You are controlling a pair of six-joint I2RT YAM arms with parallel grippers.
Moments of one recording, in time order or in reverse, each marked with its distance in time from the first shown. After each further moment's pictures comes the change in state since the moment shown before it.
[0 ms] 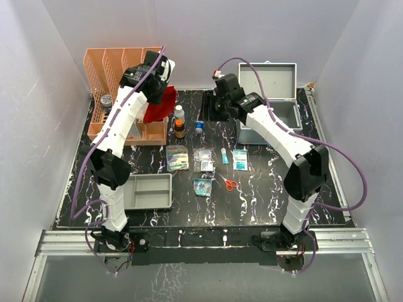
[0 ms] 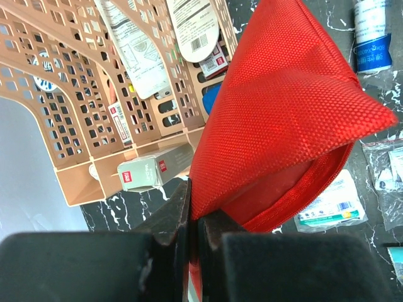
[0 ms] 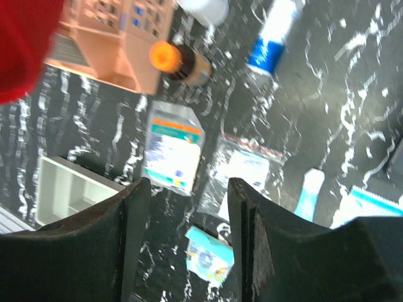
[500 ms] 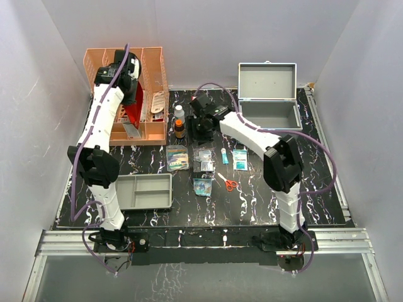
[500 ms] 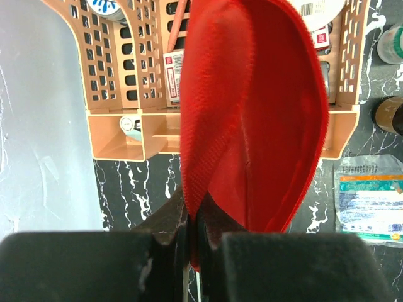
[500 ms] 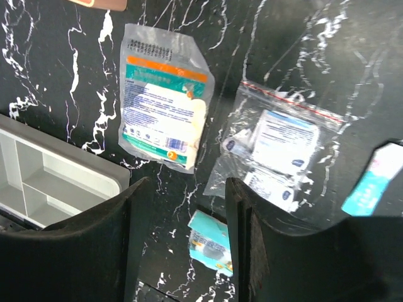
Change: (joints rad) left arm 0.205 -0.029 -0.066 -0.019 -0.008 -0.079; right arm 0.114 0.215 0.028 -0.136 0.007 0.037
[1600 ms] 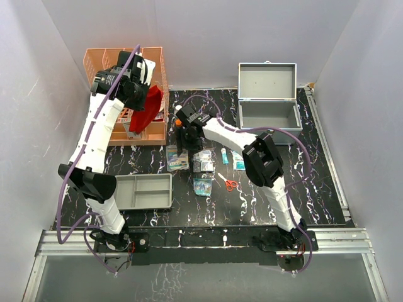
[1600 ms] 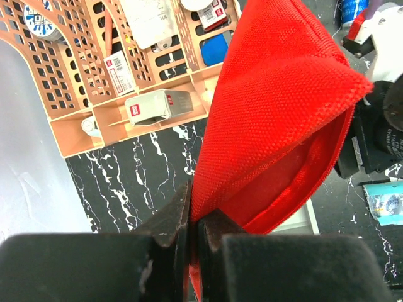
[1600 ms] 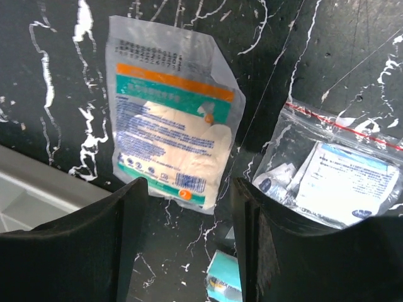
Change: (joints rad) left arm -0.124 -0.188 -0.032 -0.112 0.127 0.042; right arm 0.080 0.222 0.137 -0.013 -0.011 0.062
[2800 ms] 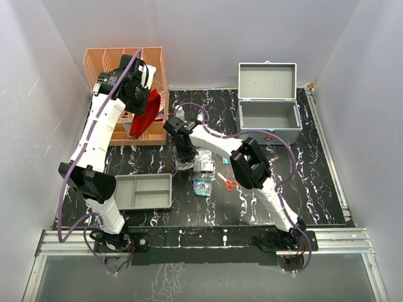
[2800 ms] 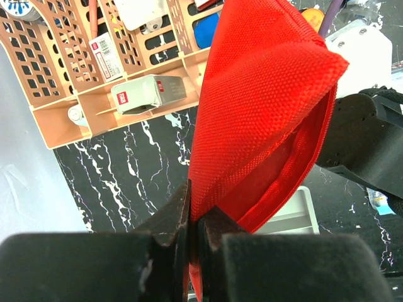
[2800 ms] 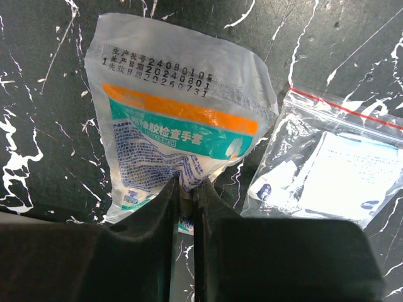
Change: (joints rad) left arm 0.002 -0.008 -0.059 -0.006 0.023 -0.012; right arm 0.089 0.150 0.146 -0.177 0.226 -0.009
